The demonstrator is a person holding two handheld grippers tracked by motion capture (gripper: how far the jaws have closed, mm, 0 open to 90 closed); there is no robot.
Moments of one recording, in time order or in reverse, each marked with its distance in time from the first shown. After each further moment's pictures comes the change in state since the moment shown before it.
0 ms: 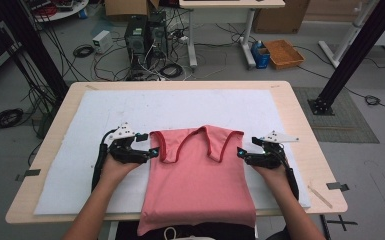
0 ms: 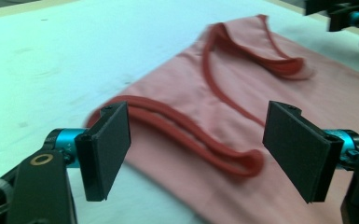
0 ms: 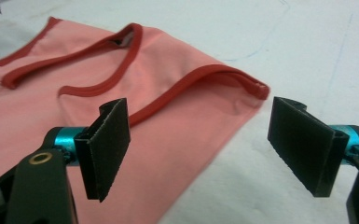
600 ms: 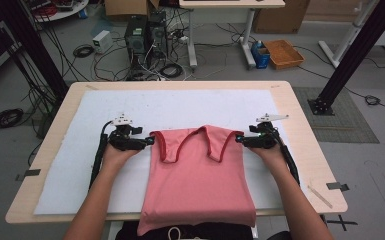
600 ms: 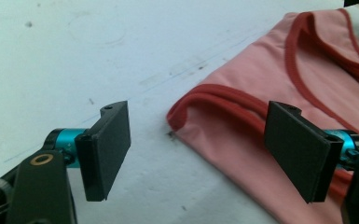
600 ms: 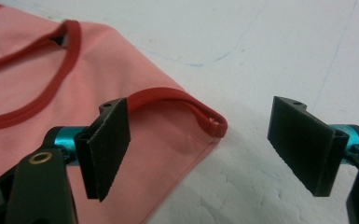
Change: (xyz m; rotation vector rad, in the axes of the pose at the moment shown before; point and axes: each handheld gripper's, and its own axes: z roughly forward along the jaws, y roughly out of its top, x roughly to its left) left arm 0.047 -0.005 0.028 0.081 0.057 -0.135; right arm -0.039 0.030 0.048 0.145 0.006 0.016
